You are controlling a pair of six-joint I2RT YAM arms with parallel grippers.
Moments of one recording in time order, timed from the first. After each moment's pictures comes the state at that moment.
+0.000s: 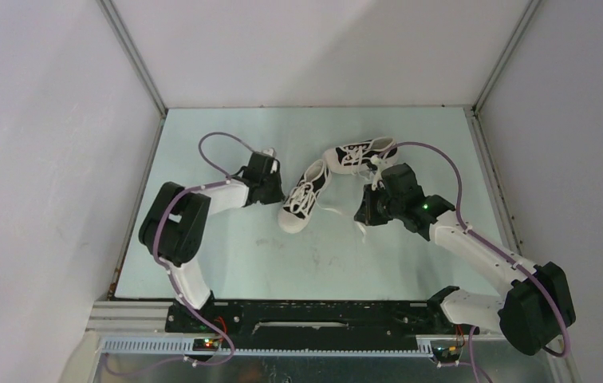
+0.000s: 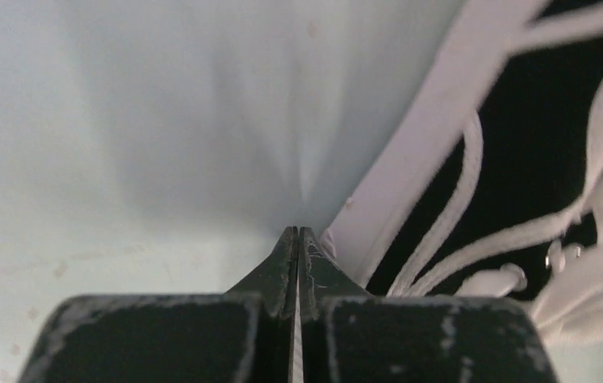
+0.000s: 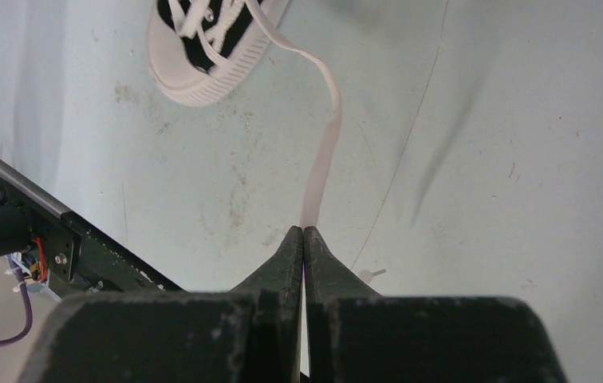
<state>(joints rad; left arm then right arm) -0.41 1.80 0.99 -0.07 0.05 -0.53 0.54 1.19 0.81 -0.40 -0.22 0.44</state>
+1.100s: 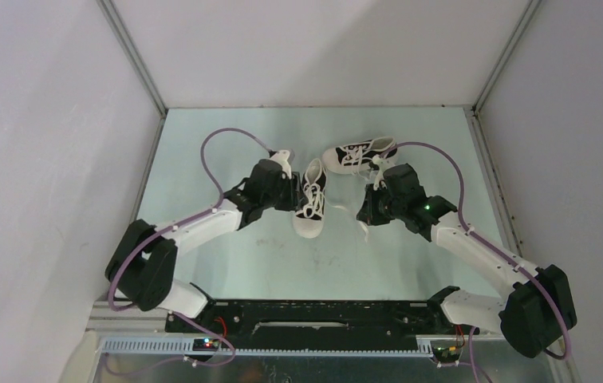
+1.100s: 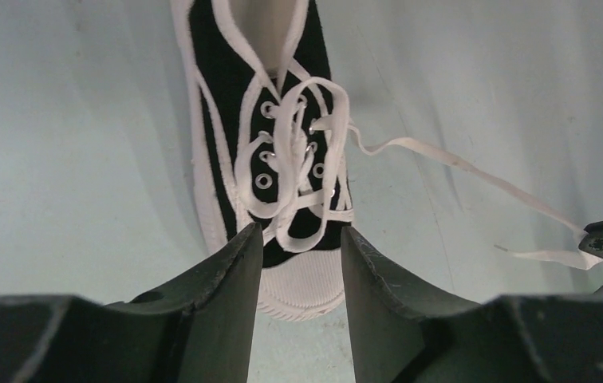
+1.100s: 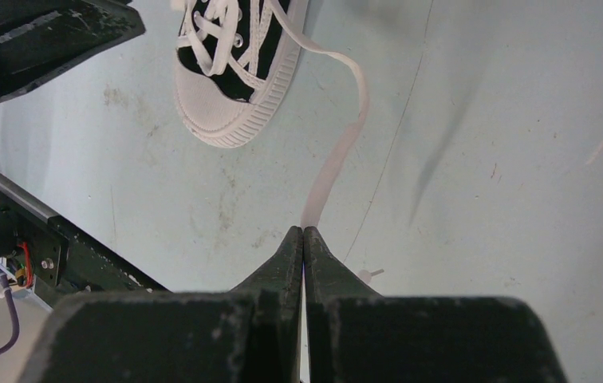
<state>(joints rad) -0.61 1.43 0.84 -0.04 0.07 -0.47 0.53 1.17 0.81 -0.41 -0.20 0.41</state>
